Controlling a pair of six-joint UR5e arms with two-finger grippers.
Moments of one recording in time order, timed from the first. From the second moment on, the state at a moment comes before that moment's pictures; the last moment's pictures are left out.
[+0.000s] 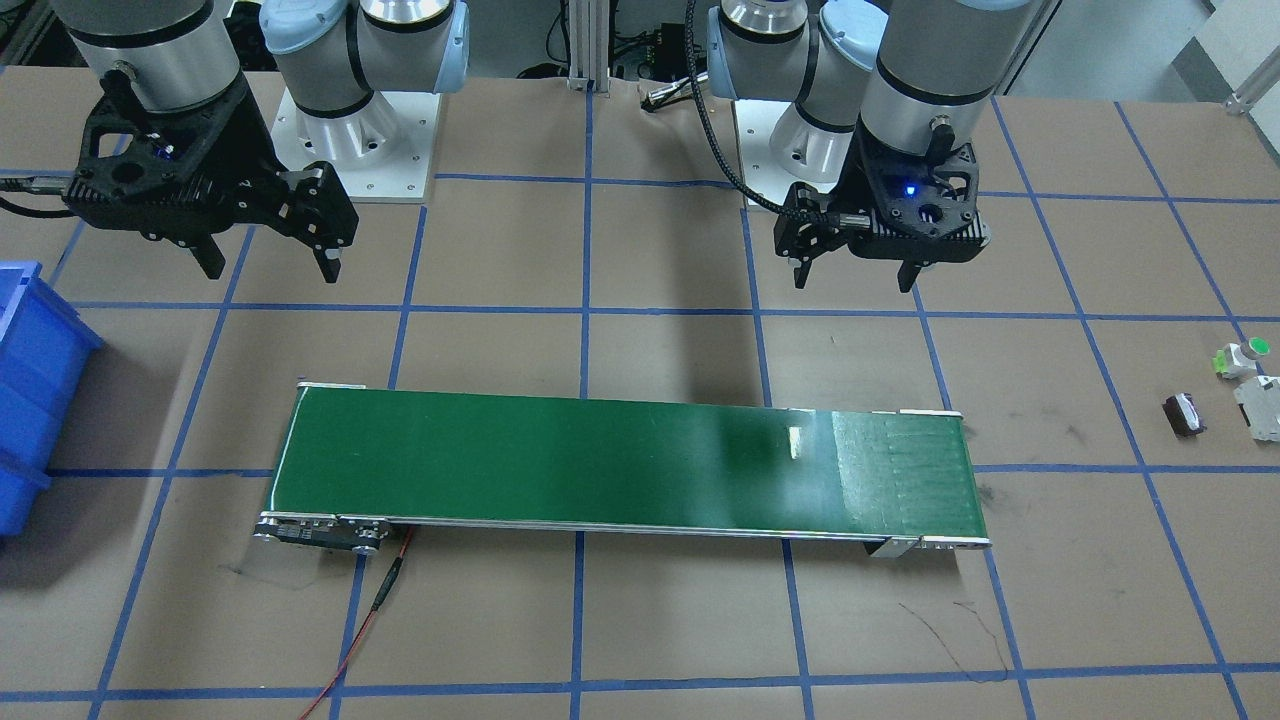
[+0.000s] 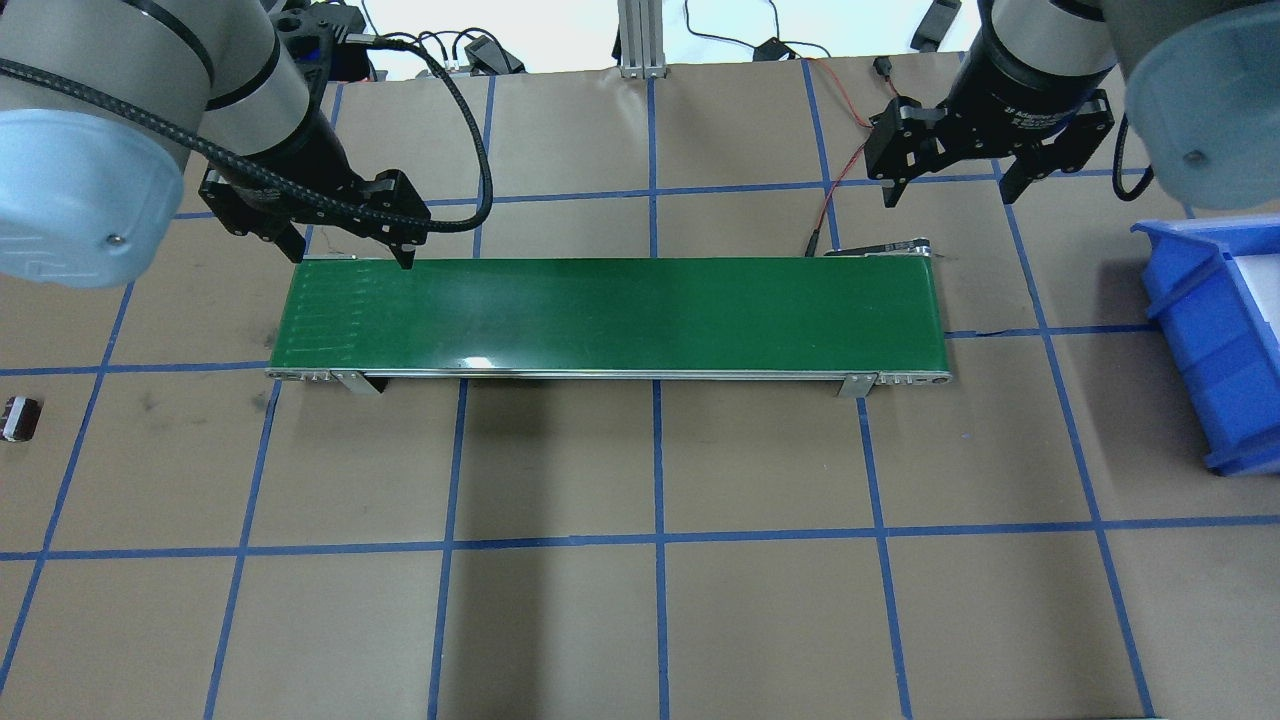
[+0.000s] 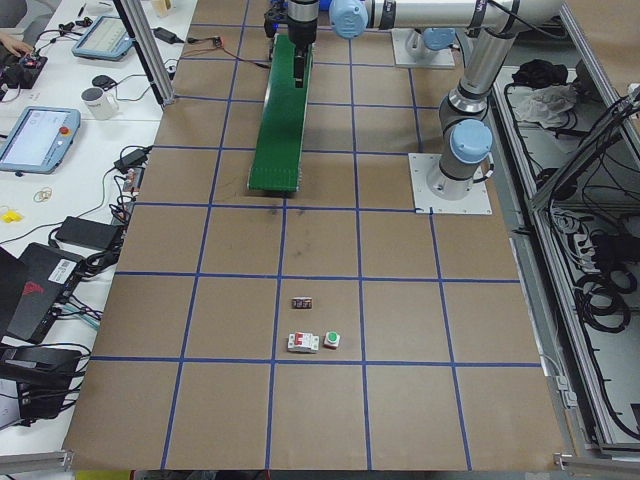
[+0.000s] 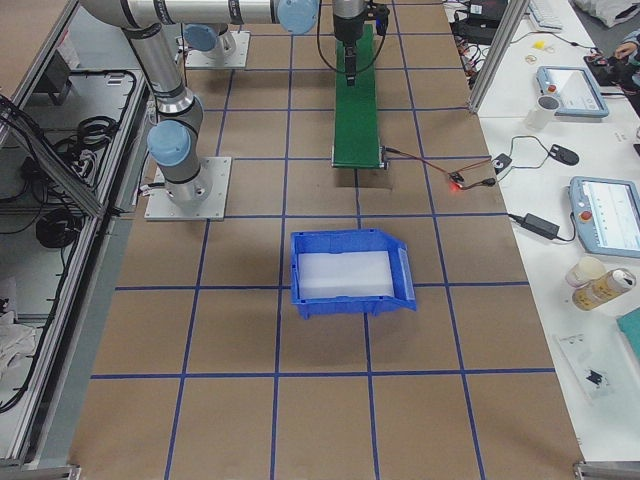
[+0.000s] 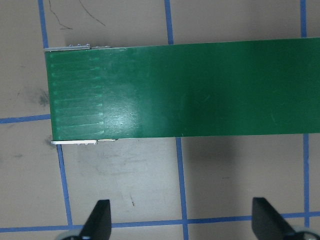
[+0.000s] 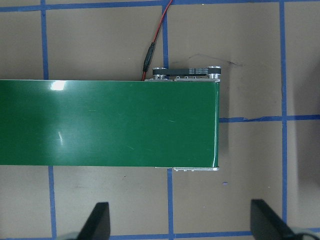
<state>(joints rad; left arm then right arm) -1.61 -1.56 -1.63 -1.47 1.63 0.04 1.57 -1.59 1.59 -1.68 -1.57 0.02</state>
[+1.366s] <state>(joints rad) -0.88 -1.87 -1.64 -1.15 1.65 0.61 1.57 -1.59 1.59 -1.68 -1.55 0.02</state>
